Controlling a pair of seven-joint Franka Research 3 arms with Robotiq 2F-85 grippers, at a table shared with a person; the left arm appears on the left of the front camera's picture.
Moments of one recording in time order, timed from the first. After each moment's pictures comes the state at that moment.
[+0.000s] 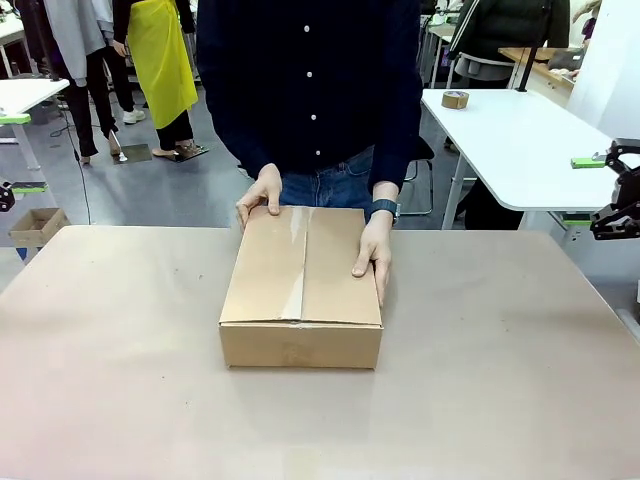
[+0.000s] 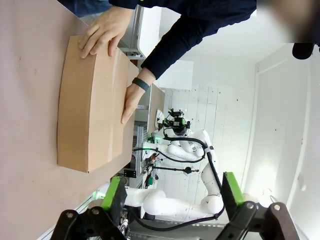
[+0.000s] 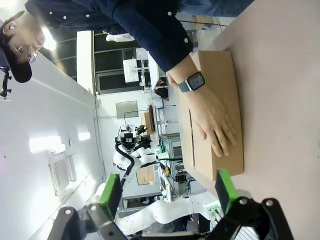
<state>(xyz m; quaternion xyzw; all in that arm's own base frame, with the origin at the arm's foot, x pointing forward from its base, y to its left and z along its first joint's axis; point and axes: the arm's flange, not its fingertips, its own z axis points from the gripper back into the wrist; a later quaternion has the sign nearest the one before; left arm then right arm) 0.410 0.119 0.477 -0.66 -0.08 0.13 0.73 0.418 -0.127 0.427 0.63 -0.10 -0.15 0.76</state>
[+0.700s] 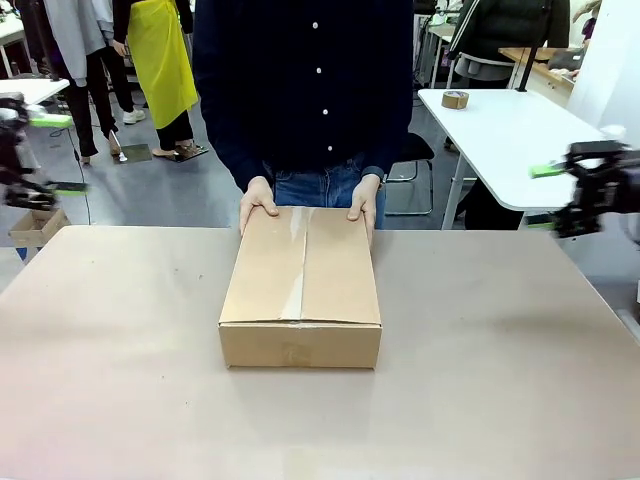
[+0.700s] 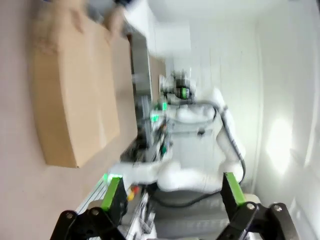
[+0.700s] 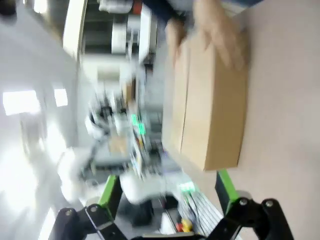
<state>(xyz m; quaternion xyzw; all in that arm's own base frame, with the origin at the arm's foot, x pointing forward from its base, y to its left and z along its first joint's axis) 0.415 0.023 0.483 -0.66 -0.06 -0.03 0.75 0.425 -0.023 0.435 0.59 -0.08 0.02 0.80</state>
